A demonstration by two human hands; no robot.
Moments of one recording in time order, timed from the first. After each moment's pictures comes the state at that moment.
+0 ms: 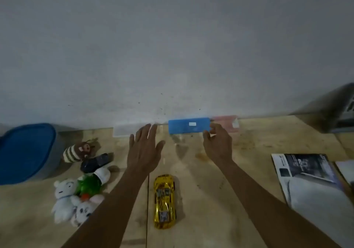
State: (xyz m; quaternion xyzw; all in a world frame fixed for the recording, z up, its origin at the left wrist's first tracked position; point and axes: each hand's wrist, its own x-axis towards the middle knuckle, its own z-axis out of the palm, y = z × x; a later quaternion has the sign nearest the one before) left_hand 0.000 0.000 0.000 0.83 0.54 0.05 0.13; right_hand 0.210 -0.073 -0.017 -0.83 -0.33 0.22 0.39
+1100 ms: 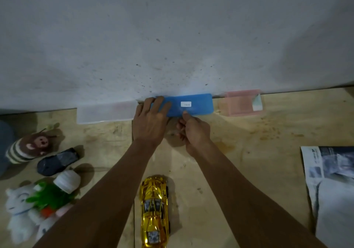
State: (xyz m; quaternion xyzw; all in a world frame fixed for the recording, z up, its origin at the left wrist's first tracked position) left_hand 0.076 0.090 -0.131 0.90 0.44 0.01 0.01; right_hand 0.191 0.027 -0.109 -0.69 0.13 0.54 0.47
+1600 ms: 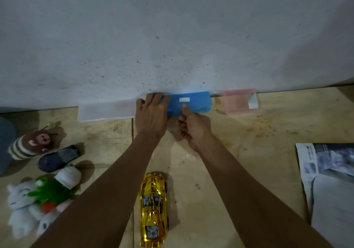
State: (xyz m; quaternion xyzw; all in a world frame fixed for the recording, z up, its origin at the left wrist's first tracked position) left_hand 0.091 0.091 -0.113 0.88 0.47 0.02 0.04; right_hand 0.199 0.022 -0.090 -0.68 0.08 0.55 0.47
